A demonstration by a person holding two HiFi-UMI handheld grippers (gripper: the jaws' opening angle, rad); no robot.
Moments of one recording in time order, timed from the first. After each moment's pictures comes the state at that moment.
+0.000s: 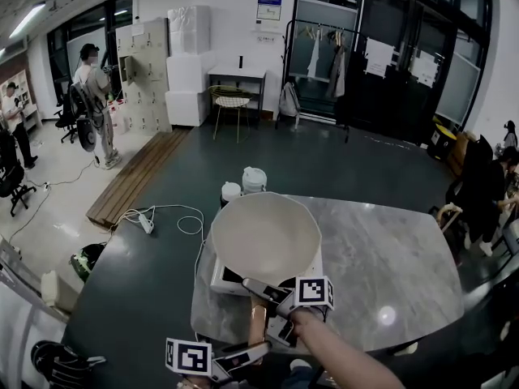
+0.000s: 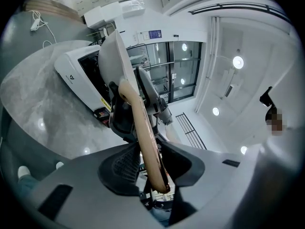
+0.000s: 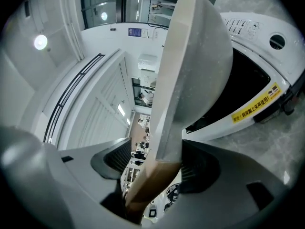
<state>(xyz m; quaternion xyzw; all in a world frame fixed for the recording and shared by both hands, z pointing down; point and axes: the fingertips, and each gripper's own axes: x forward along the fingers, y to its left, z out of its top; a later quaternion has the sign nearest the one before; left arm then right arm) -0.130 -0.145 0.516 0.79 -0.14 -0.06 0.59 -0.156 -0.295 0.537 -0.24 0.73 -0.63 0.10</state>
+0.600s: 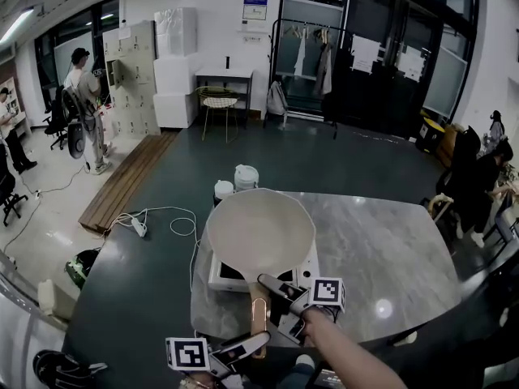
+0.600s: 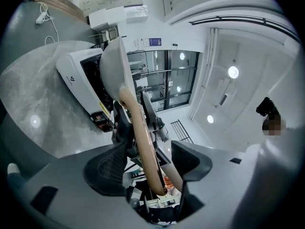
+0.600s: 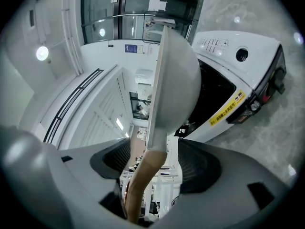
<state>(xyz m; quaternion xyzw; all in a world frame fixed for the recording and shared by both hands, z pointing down) -0.134 -0.150 0.503 0.74 -0.12 -0.15 0.64 -0.112 -0.288 0.539 -0.29 0.70 -0.63 0.17</state>
